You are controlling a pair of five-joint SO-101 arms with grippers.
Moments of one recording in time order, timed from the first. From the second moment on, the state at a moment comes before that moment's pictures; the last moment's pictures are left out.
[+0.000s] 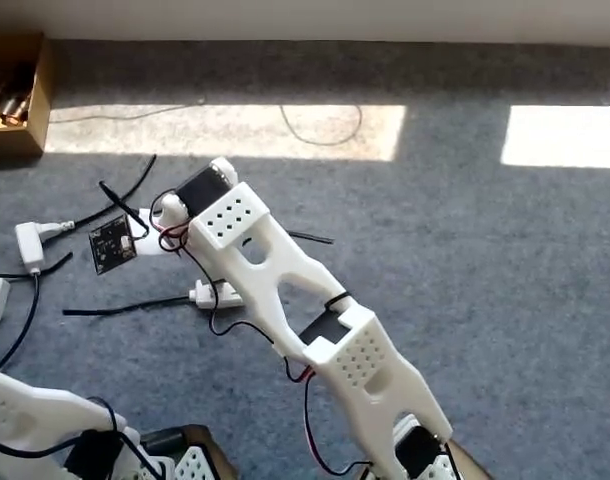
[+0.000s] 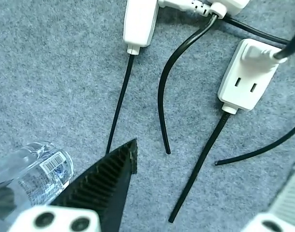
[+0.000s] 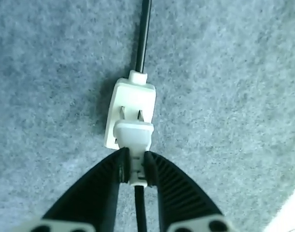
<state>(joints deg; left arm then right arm) -72.4 19.8 -25.3 87.4 -47.6 -51.3 44.7 -53.1 98.9 67.1</state>
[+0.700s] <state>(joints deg) -70.4 19.8 -23.0 87.4 -48.0 -41.8 25.1 -44.5 98.9 43.7</state>
